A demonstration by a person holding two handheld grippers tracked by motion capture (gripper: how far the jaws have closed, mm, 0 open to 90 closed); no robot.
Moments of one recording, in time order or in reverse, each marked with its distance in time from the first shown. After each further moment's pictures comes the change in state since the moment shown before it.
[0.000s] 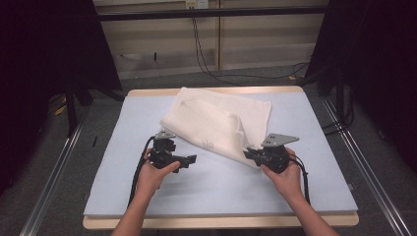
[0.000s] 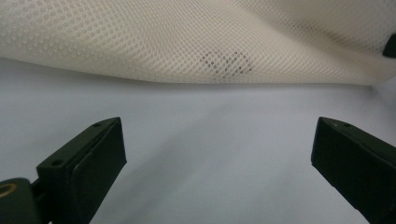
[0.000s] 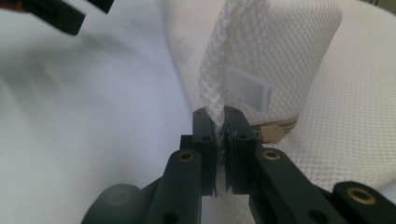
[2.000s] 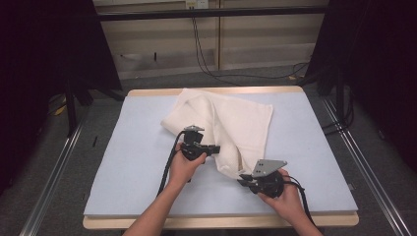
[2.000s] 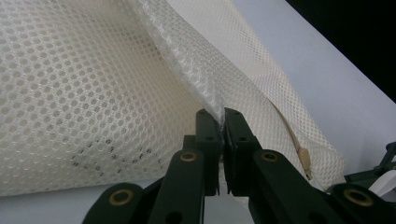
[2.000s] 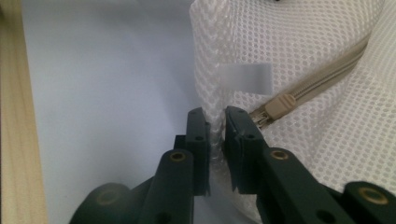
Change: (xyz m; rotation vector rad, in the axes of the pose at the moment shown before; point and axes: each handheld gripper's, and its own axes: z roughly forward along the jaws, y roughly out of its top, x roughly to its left) left arm -0.039 0.030 0.065 0.007 -0.189 -0.049; right arm 0.046 -0.034 -0.002 0.113 0.128 -0.195
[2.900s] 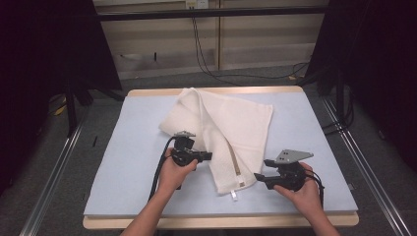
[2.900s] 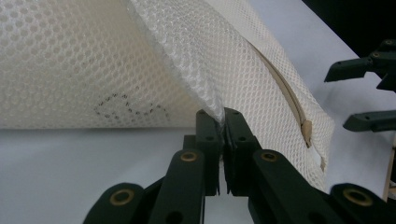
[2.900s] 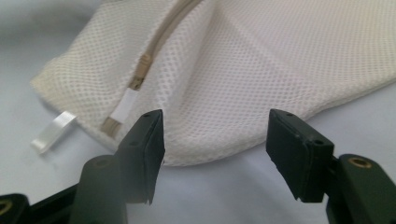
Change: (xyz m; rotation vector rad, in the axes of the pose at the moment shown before) left arm 0.000 -0.019 -0.029 0.031 0.005 -0.029; right arm -0.035 -0.017 -0.037 -0.021 -0.148 0.203
